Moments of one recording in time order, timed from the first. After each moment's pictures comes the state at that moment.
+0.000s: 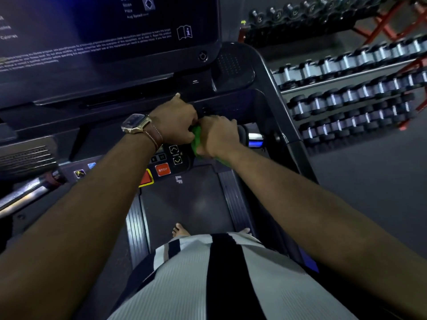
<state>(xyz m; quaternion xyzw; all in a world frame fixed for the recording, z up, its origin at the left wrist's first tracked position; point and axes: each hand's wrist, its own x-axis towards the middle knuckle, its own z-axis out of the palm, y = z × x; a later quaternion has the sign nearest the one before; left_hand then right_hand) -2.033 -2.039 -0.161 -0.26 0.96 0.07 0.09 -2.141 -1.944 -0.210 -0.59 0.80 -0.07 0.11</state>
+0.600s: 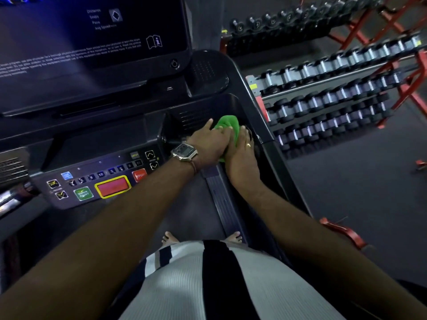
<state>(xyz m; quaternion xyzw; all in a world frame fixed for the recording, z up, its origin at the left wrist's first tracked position) -2.123 -1.949 -0.200 -0.18 0.98 0.05 0.09 -2.201 -1.845 -0.266 -0.50 0.85 -0.15 0.05</state>
